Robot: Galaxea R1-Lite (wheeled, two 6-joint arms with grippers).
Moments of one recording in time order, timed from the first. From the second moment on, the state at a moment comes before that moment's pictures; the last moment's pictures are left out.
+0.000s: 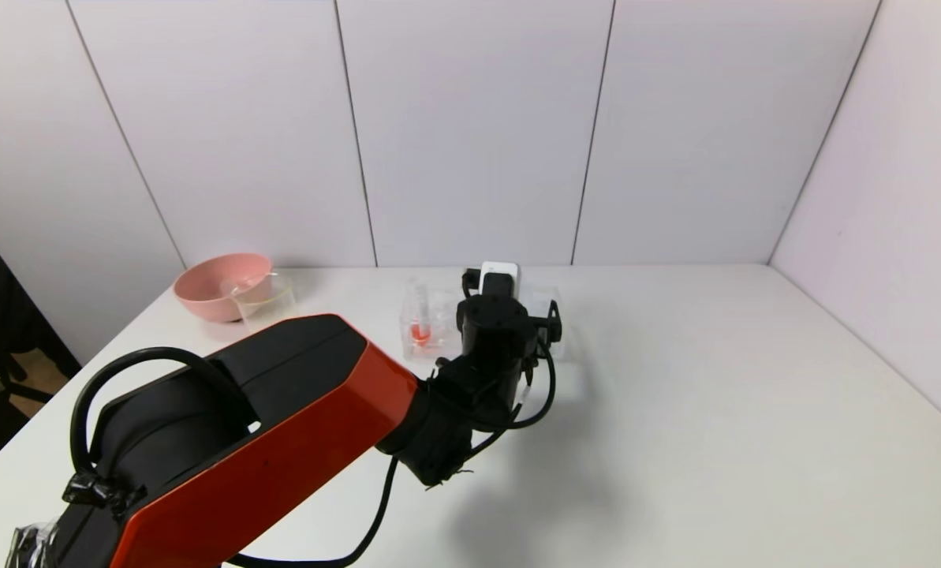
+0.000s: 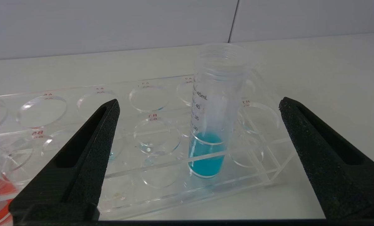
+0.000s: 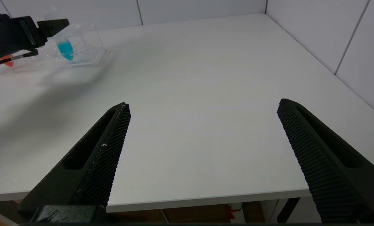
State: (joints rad) left arm -0.79 2.42 -1.37 -1.05 0.49 -0.13; right arm 0.00 0.00 0.00 0.00 -0.04 0.10
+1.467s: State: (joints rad) left arm -0.78 2.49 -1.48 -1.01 0.54 -0.12; right arm 0.00 0.00 0.00 0.00 -0.04 0.10
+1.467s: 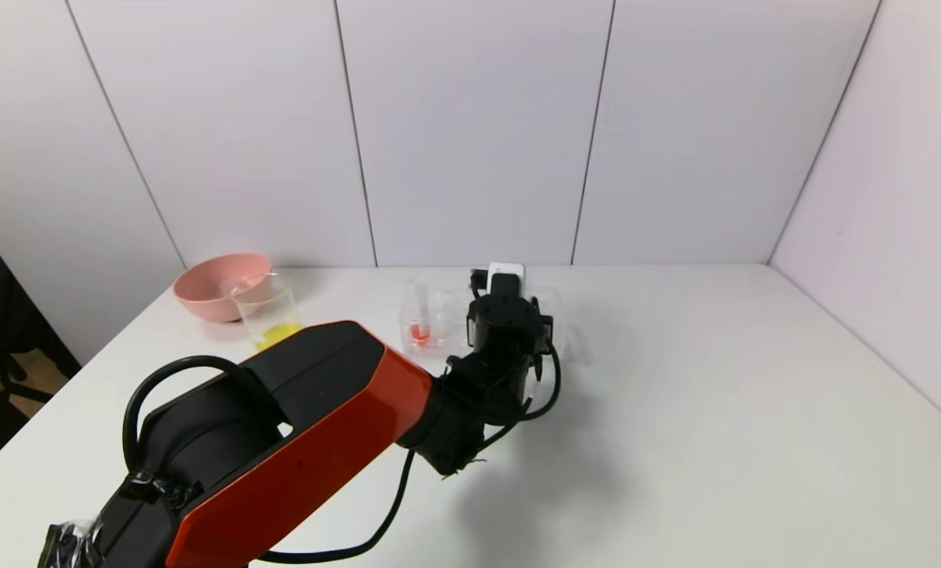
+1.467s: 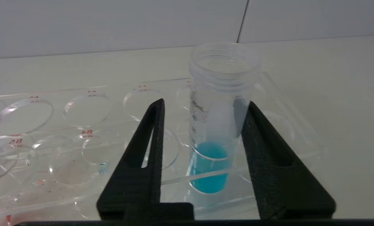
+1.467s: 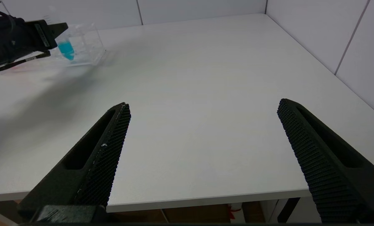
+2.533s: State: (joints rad) left arm -0.77 2.45 -1.48 -0.99 0.55 -0.07; right arm 0.00 0.00 0.00 0.00 -0.04 0.10
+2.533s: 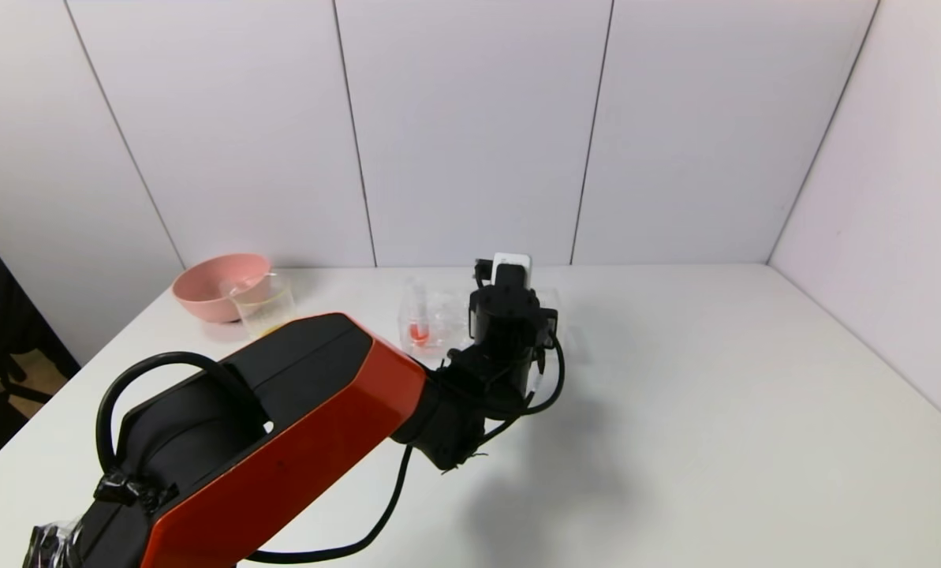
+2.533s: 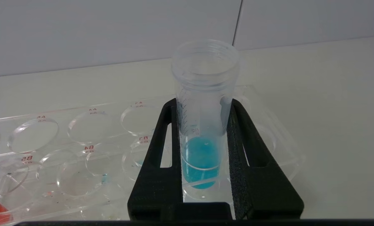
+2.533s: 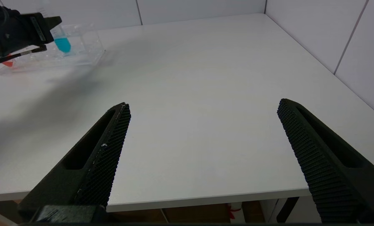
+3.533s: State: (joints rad) left arm -0.81 2.28 -1.48 -0.84 0.57 -0.07; right arm 0.00 0.00 0.00 0.00 -0.04 0.10
